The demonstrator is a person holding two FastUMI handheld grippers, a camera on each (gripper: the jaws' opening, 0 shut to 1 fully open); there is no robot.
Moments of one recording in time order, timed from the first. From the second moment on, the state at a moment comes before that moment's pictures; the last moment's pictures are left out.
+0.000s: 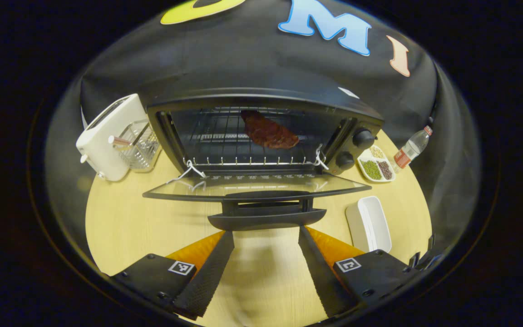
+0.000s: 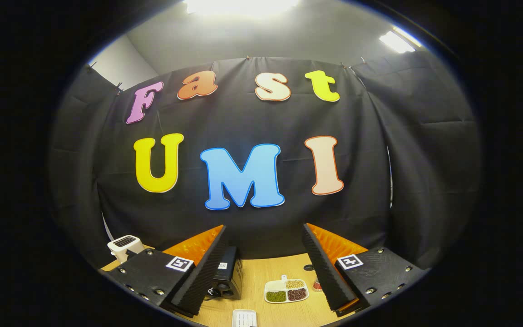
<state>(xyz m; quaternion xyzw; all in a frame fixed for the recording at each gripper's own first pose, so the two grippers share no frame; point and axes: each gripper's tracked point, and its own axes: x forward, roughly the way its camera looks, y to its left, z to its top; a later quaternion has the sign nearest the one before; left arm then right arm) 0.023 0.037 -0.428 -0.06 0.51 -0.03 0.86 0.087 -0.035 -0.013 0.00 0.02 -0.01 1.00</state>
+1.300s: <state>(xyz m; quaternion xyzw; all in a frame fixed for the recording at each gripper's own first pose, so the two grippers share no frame) 0.060 0.072 -0.023 -0.04 0.03 -0.04 1.00 0.061 0.005 0.013 -0.01 0.01 -0.01 1.00</state>
